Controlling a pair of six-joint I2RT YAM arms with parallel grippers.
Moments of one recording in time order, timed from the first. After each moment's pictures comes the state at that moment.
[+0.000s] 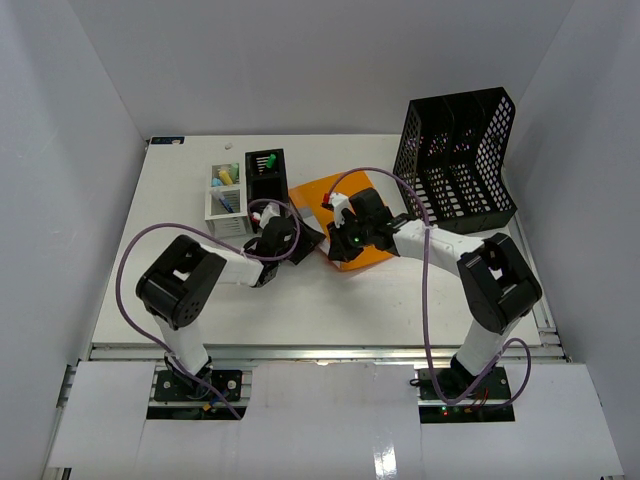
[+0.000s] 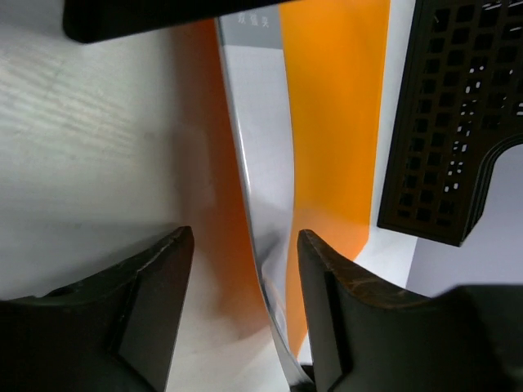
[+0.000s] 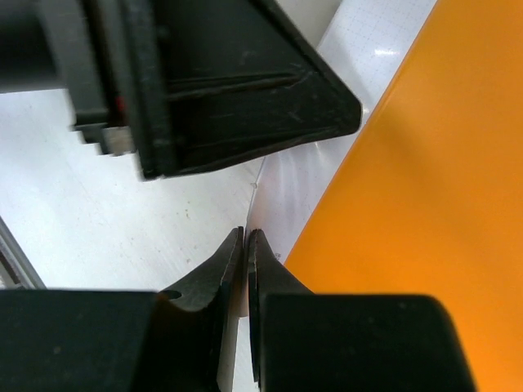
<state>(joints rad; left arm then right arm) -0.60 1.80 0.75 0.53 -0.06 -1.17 0.67 1.72 1.09 -0.19 -0.42 0.00</state>
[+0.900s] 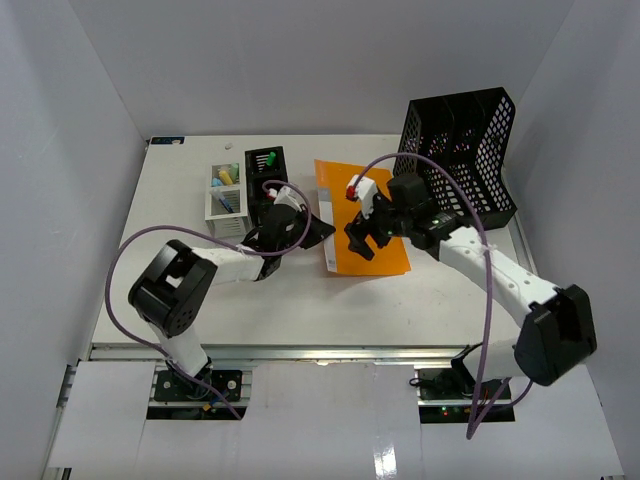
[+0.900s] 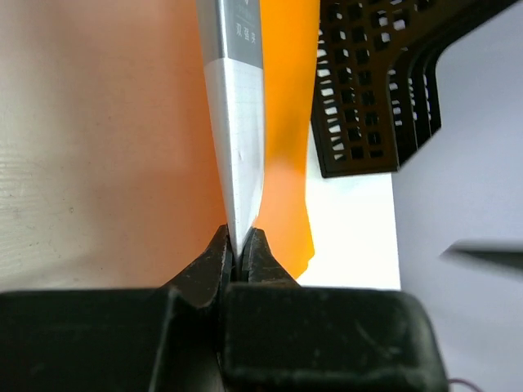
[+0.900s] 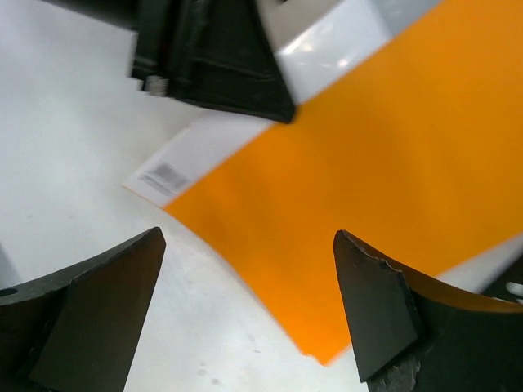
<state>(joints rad) -0.61 1.75 0.83 0.57 0.08 -0.95 0.61 1.40 1.09 -0.40 -0.35 -0.34</state>
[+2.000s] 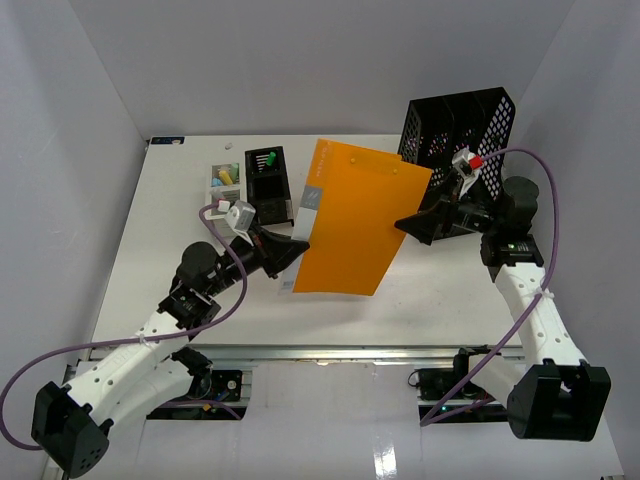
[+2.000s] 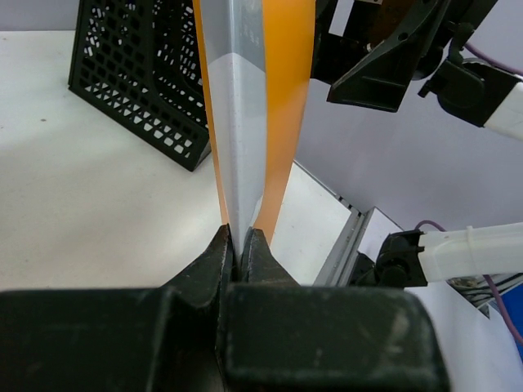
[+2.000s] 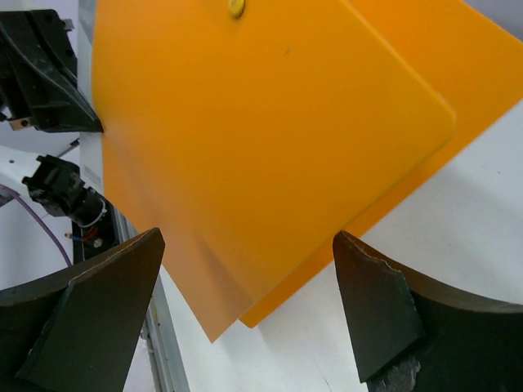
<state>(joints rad) -0.62 0.80 0.55 0.38 0.36 -0.51 0.01 1.05 0.85 0.10 -1.16 0.22</state>
